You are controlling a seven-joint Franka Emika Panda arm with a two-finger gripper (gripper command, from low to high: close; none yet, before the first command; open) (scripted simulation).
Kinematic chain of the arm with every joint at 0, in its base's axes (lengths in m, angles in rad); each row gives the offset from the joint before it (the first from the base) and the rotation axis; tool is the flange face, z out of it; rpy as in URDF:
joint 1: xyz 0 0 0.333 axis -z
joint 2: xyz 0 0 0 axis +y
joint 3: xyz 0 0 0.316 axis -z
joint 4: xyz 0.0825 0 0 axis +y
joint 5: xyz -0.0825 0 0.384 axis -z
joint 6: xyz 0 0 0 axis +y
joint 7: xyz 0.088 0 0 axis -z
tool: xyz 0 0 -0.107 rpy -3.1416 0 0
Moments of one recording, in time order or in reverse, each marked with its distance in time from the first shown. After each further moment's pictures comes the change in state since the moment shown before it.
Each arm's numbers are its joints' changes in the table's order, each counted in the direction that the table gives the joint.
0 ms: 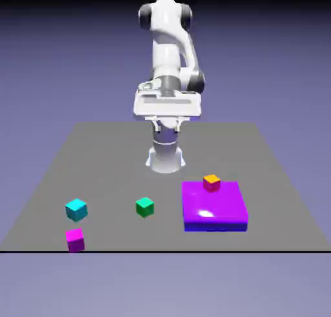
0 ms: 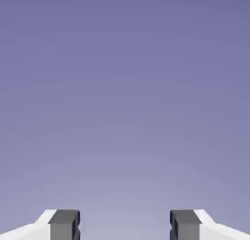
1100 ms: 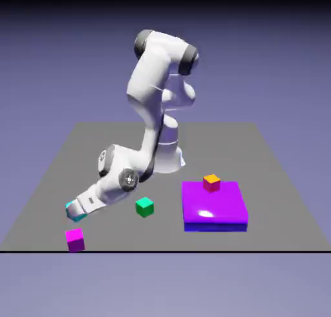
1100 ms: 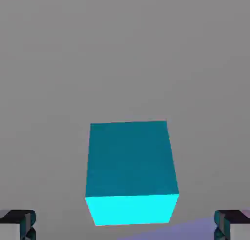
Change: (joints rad) arm -0.200 1.131 0.585 -0.581 0.715 0.776 -0.593
